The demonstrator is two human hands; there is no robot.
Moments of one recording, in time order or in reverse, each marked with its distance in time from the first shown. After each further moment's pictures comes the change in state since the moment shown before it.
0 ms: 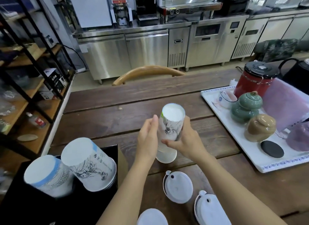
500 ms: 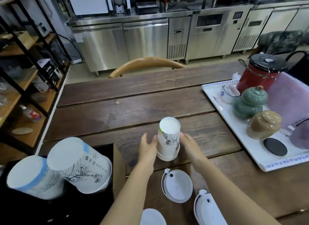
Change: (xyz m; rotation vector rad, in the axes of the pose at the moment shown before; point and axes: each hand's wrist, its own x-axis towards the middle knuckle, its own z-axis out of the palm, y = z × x) left_hand 0.025 -0.077 0.010 0.006 0.030 -0.466; right_hand 0.010 0.072 0.038 0.500 -0.079 0.541
